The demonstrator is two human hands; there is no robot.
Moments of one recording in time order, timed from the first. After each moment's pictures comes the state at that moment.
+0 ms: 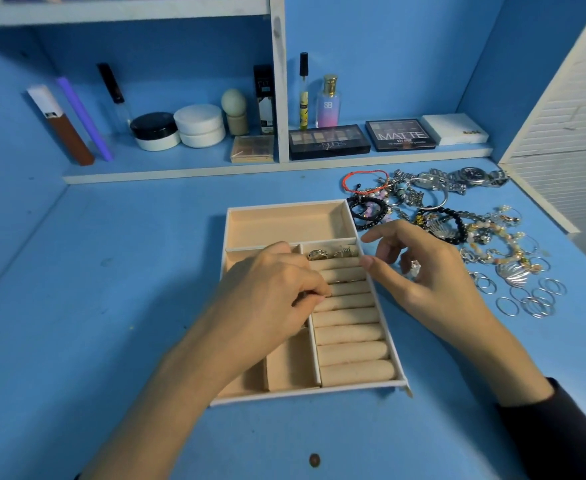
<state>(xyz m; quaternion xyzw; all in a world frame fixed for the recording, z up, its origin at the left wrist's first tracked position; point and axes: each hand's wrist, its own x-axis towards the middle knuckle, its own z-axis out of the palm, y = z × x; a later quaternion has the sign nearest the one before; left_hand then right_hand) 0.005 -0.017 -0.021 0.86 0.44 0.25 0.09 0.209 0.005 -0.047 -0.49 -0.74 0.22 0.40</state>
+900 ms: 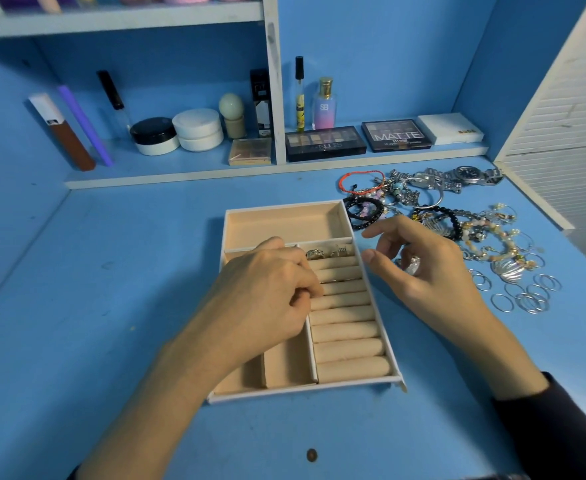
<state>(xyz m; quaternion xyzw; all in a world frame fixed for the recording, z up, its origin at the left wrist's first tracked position) 0.011 -0.021 -0.005 0.84 0.50 0.16 0.10 0.209 0.005 -0.043 -0.49 -0.73 0.21 0.42</state>
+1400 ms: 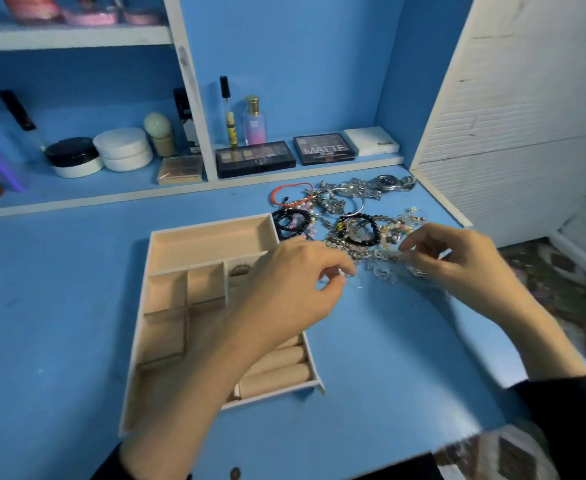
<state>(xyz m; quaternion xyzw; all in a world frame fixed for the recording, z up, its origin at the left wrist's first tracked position) 0.098 -0.001 -0.005 0.84 0.44 0.23 0.20 0.318 -0.007 -0.022 -0.64 -0.67 0.20 0.33</state>
